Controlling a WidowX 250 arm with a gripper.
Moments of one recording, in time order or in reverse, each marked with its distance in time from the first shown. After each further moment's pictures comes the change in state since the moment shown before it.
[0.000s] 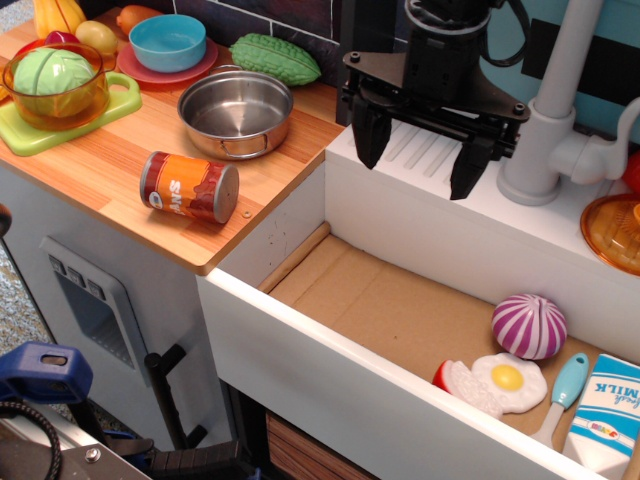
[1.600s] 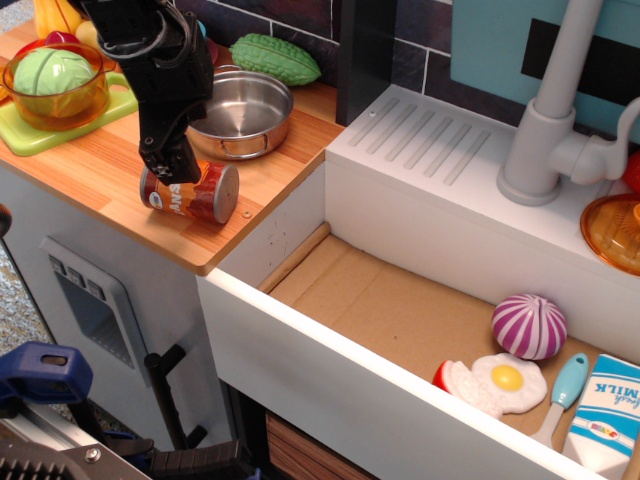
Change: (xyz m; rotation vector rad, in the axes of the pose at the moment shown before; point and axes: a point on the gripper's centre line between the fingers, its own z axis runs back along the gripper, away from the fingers) arm -0.013 0.173 -0.047 0.052 -0.168 -1.071
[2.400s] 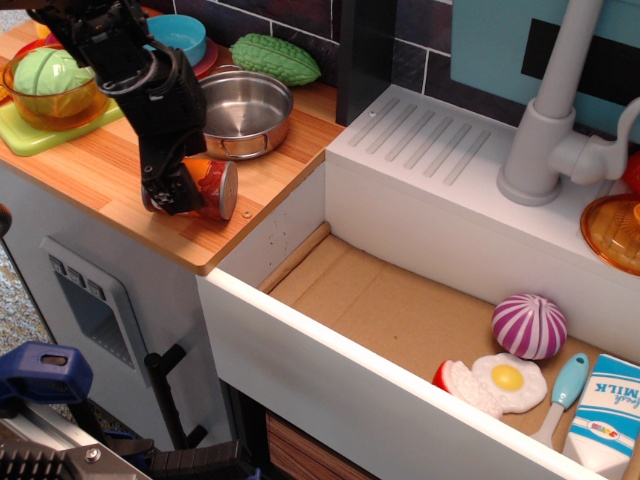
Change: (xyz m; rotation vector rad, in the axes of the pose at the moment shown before) arm -0.010 -0.011 -0.031 -0.094 -0.061 0.054
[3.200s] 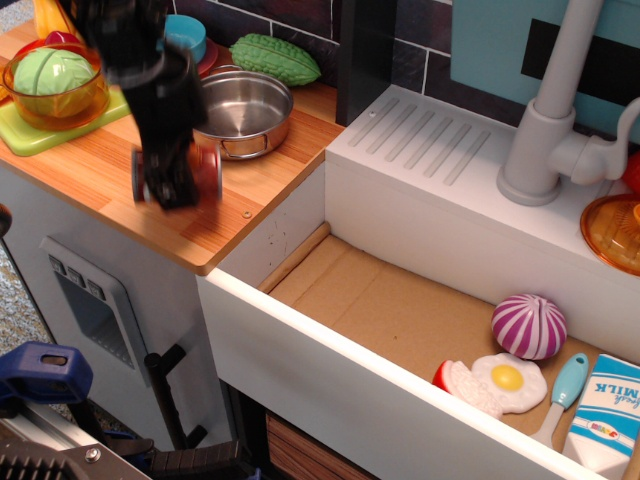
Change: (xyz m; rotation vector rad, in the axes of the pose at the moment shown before) arm 0.005 0.010 0.025 -0.044 0.142 0.049
